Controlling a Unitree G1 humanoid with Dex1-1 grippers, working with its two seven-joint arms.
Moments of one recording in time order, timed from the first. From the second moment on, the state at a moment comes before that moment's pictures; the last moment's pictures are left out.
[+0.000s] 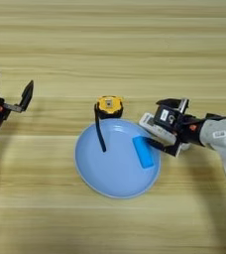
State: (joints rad) left arm -0.34 0.18 0.11 0.56 -0.16 -0.51 -0.38; right arm -0.21 -0.76 0.14 -0.08 -0.10 0.19 0.83
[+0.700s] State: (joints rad) left arm -0.34 0.18 0.11 0.56 -0.16 -0.51 -0.38; right arm -0.22 -0.77 0.23 -0.06 -0.20 0.18 0.84
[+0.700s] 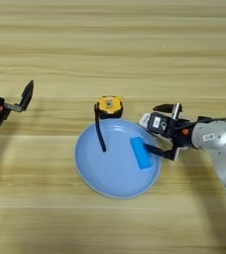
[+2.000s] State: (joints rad) left arm -0.35 0.18 0.11 0.59 -0.16 -0.52 -0.38; right arm -0.24 -0.62 0.34 -0.09 -0.18 0.19 0.89
